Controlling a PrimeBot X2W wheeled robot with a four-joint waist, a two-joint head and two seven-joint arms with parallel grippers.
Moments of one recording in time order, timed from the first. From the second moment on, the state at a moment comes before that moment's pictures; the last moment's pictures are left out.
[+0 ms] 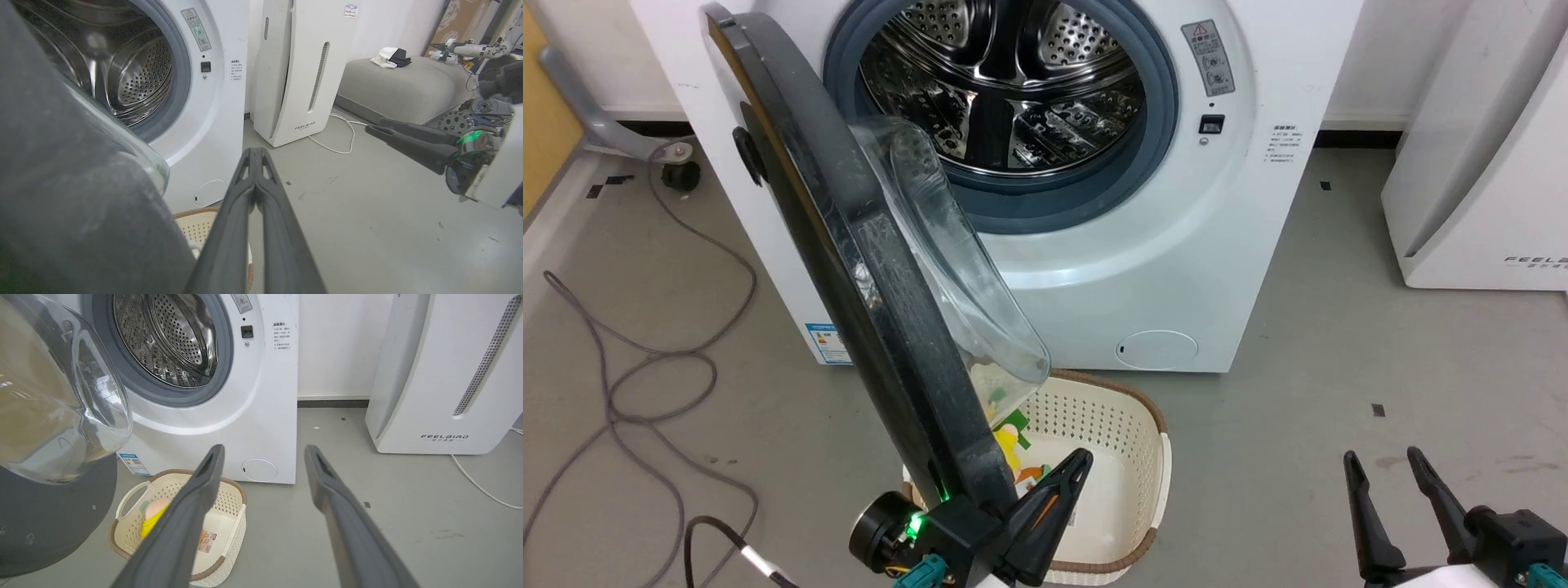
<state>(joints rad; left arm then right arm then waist) -0.05 0.23 -0.56 -0.13 -0.29 -0.03 -0.04 0.12 -0.05 -0.06 0.01 0.13 0.13 -0.10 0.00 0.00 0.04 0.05</state>
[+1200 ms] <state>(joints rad) 0.14 0.28 -0.46 -0.30 -0.34 0.14 -0.02 0.12 -0.05 -0.07 0.06 0.16 0.13 -0.10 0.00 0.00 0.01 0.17</state>
